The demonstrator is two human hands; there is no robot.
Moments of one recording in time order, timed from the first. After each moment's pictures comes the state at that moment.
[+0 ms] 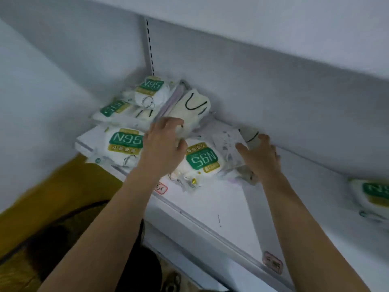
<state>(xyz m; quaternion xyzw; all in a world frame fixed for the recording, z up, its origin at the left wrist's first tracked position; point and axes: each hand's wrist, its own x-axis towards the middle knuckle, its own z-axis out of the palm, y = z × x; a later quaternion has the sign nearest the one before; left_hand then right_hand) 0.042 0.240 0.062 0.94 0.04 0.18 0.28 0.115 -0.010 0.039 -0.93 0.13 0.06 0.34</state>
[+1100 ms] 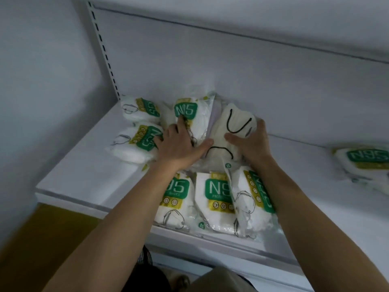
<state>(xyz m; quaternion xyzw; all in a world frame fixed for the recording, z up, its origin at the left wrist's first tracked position) 0.146 0.231 0.028 0.97 -0.02 -0.03 0.23 0.142 0.024 0.028 -0.85 0.18 -0.12 0.49</state>
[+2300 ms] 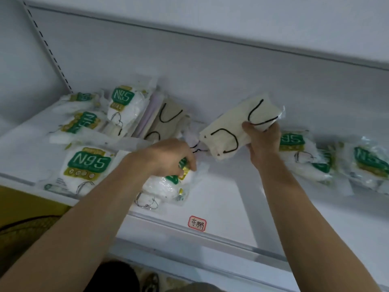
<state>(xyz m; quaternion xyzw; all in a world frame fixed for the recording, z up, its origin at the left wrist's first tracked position) 0.055 0.072 0.071 0.93 -0.28 -0.18 0.13 0.070 -0.184 0.048 -0.60 0.20 -0.20 0.75</state>
